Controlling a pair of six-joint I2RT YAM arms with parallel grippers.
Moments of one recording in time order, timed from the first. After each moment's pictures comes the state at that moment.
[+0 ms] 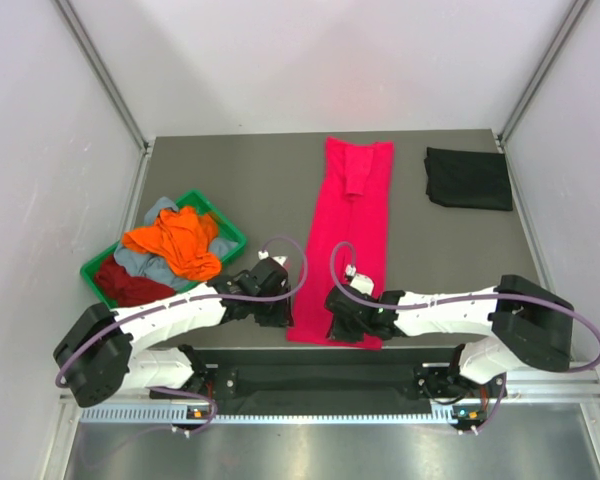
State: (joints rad) left arm -0.87 1.22 0.61 -0.45 0.08 -0.79; right arm 1.18 1.43 0.65 -0.28 0.15 1.29
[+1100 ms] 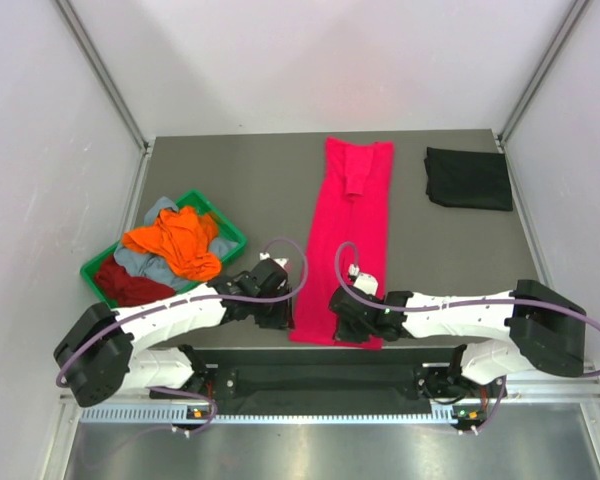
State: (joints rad) left arm -0.86 1.21 0.60 -0.44 0.11 -0.78; right arm 1.19 1.36 0.65 -0.37 0.17 1.26
